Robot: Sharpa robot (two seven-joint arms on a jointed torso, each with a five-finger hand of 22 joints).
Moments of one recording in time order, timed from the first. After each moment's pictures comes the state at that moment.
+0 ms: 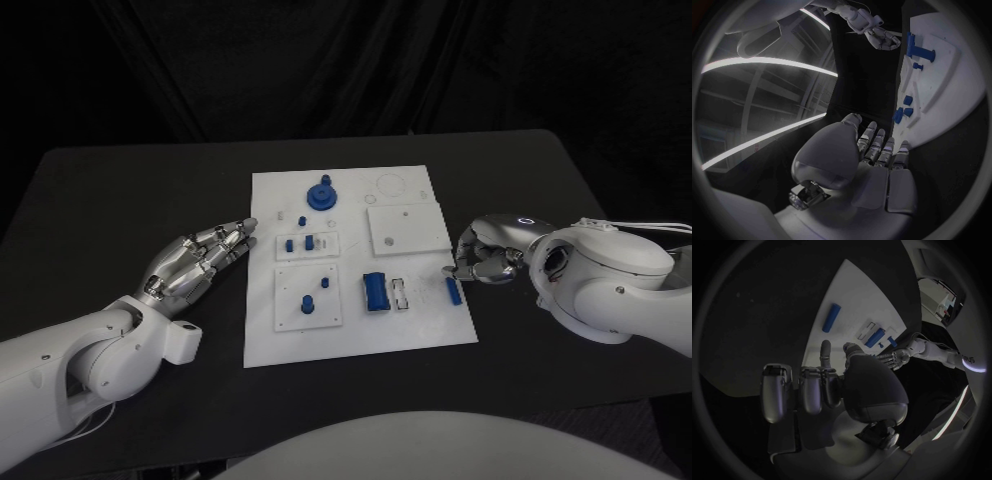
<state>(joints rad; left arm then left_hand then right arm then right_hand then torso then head) 1.08 -0.94 -0.21 1.53 -0.15 0.02 0.68 1.43 0.20 0.00 0.21 0.61 0.53 0.16 0.07 0.06 0.20 0.18 0.32 0.05 0.09 0.18 0.13 0.03 0.16 0.01 0.28 0.01 0.01 1.26 -1.34 -0.25 2.06 -1.55 -0.23 -0.60 1.16 -0.01 -0.05 0.29 0.57 0.92 0.03 0.47 0.69 1.46 -0.04 1.57 1.31 1.47 -0.10 1.57 1.31 0.02 1.47 0.01 1.51 1.31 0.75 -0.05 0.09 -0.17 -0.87</state>
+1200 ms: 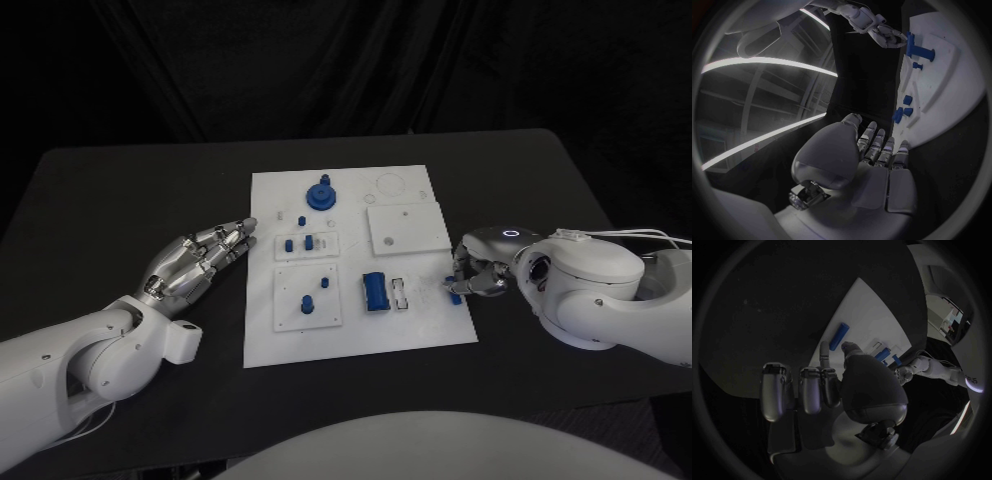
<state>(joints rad) 1.08 -0.94 -0.21 1.52 -0.15 0.02 0.68 1.43 0.20 0.00 0.21 0.61 0.53 0.16 0.07 0.06 0.20 0.18 0.32 0.05 0.09 0.18 0.13 0.03 0.16 0.01 0.28 0.01 0.01 1.22 -1.29 -0.25 2.04 -1.63 -0.13 -0.66 1.19 -0.01 -0.04 0.28 0.57 0.94 0.06 0.33 0.59 1.47 -0.01 1.57 1.31 1.47 -0.08 1.57 1.31 0.02 1.47 0.03 1.49 1.31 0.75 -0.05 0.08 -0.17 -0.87</state>
